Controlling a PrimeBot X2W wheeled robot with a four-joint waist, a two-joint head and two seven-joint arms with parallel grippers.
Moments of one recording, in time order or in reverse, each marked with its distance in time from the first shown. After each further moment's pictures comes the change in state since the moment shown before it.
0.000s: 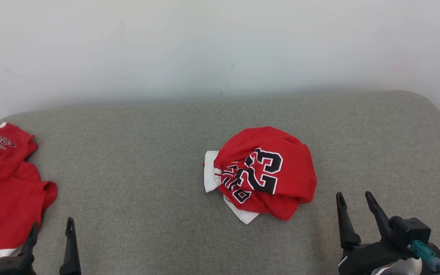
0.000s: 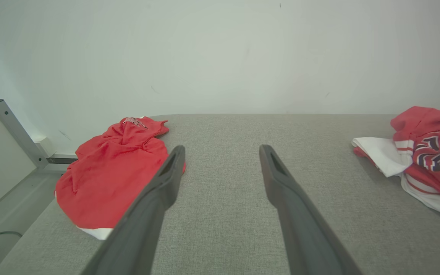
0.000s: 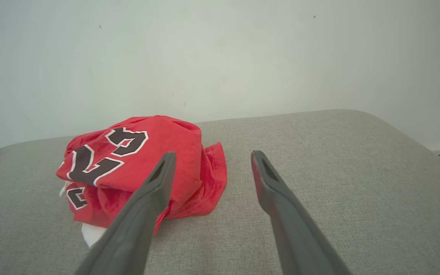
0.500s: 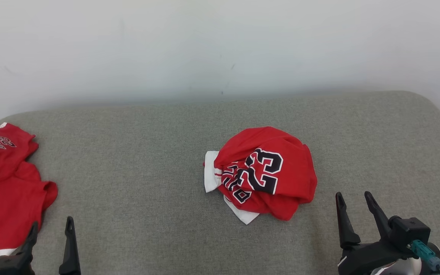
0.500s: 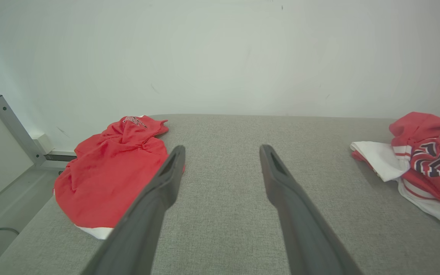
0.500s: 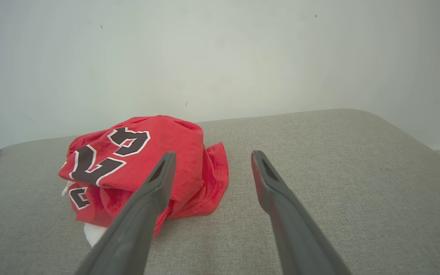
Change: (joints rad) left arm 0.000 0.003 0.007 -0.013 -0.026 0.000 0.008; right arm 0.000 0.000 0.003 -0.001 0.004 0.000 0.004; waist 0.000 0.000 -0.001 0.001
